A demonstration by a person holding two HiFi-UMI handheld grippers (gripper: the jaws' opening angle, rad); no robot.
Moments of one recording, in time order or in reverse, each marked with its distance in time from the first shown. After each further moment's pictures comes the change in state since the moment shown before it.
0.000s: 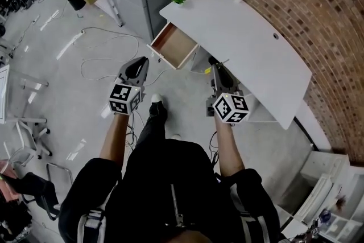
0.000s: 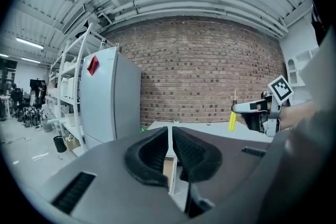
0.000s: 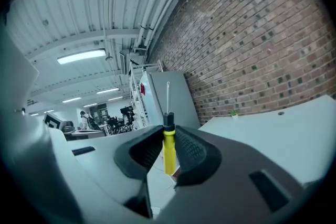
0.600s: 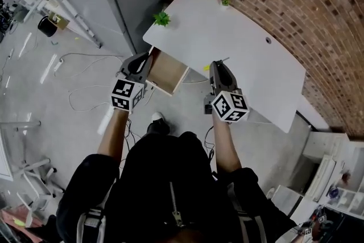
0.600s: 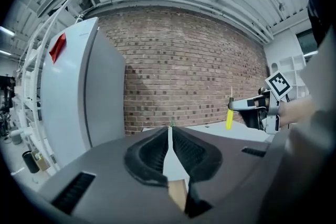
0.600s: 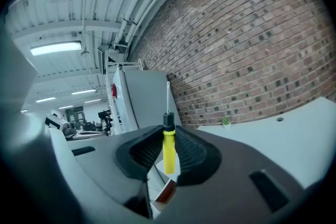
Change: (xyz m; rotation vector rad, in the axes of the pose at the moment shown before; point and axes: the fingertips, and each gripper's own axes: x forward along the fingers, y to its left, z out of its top) left arm 0.210 0.105 0.030 0.041 0.014 -0.261; right arm 0.171 -0.050 0.044 0.025 -0.048 -0.227
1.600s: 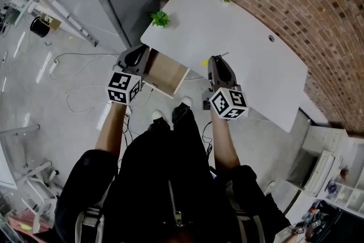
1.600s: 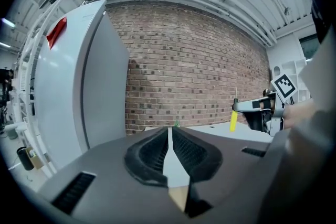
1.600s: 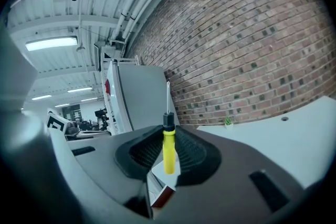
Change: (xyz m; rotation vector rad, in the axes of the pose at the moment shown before) left arm 0.057 0.056 -0.011 -0.038 0.008 -0.017; right arm 0.063 -0.008 -0.006 -0.005 0.005 -0.029
